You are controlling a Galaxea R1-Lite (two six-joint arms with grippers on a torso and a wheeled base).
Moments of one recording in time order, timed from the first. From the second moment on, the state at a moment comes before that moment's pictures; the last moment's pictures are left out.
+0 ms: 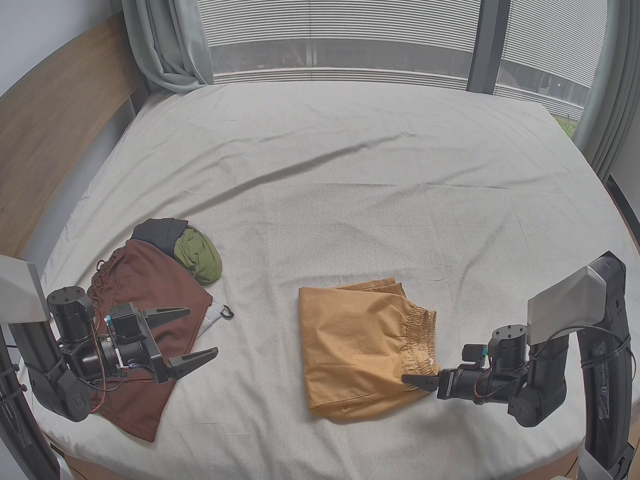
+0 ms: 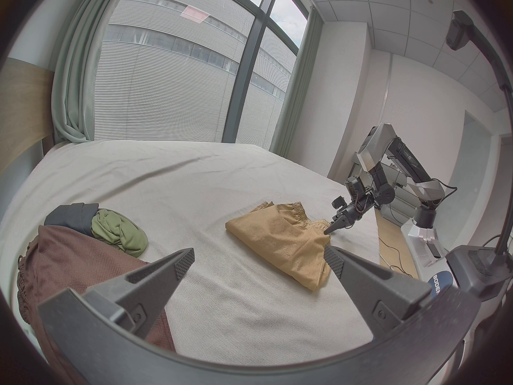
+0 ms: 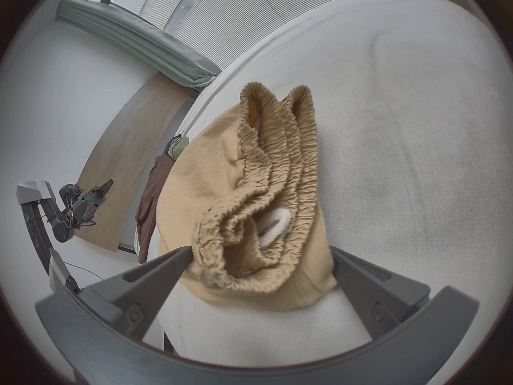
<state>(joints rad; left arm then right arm) 0.01 2.06 -0.21 -1.54 -0.88 0.20 0.30 2.51 -0.37 -1.54 0.46 0.44</state>
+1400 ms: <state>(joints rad) 0.00 2.06 -0.20 -1.54 -0.88 0.20 0.35 2.50 -0.43 -1.54 0.44 0.49</state>
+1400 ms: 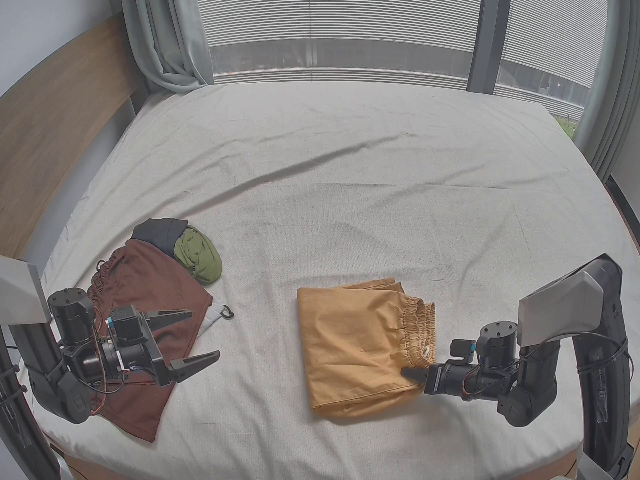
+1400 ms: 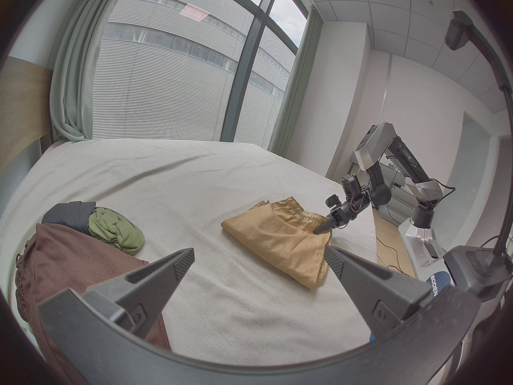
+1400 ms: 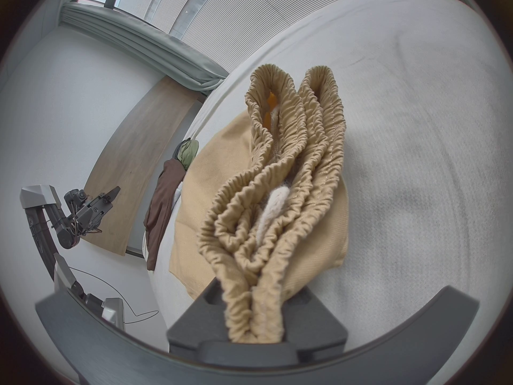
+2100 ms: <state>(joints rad) -0.01 2.06 -0.19 -1.54 -0.87 0.20 0.38 2.34 -0.41 -1.54 0.45 0.49</state>
